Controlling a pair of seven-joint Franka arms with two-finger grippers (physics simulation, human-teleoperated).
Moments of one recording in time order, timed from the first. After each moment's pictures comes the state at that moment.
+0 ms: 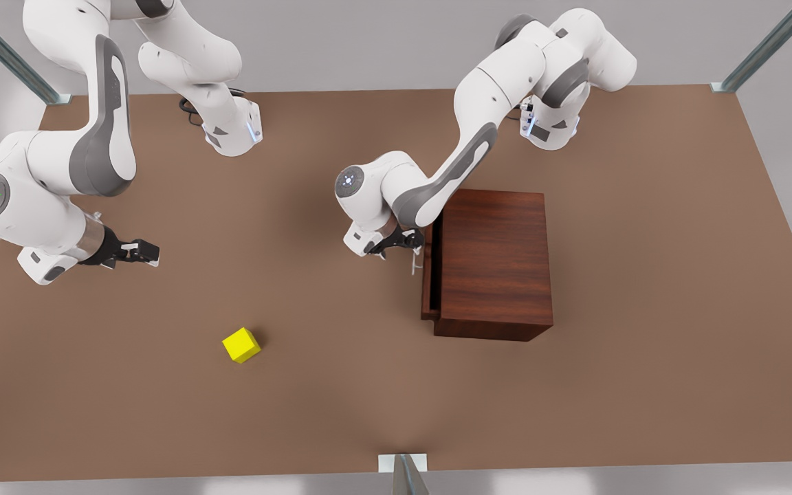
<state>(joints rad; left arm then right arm) -0.78 0.79 -0.18 -1.23 0.41 1.78 -1.04 0.01 0.13 -0.03 -1.63 0.03 1.68 -0.05</state>
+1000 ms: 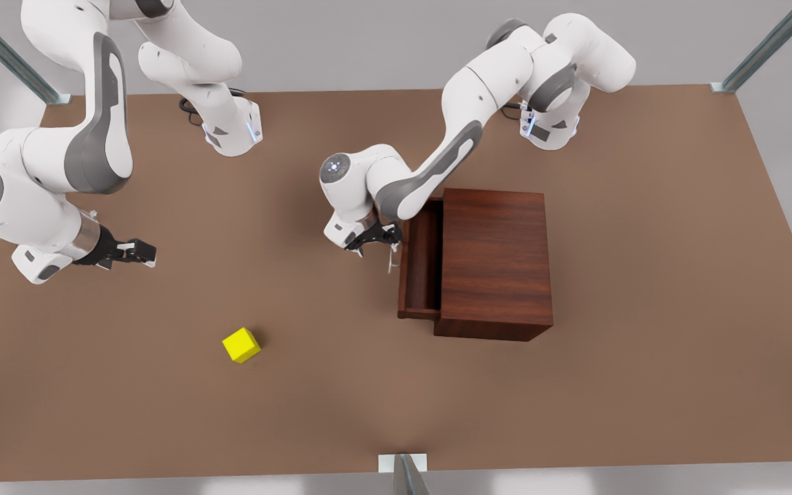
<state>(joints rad) -0.84 0.85 -0.18 -1.12 0.41 1.84 -1.13 0.00 0.13 -0.03 -1.62 0.04 1.68 -0.05</state>
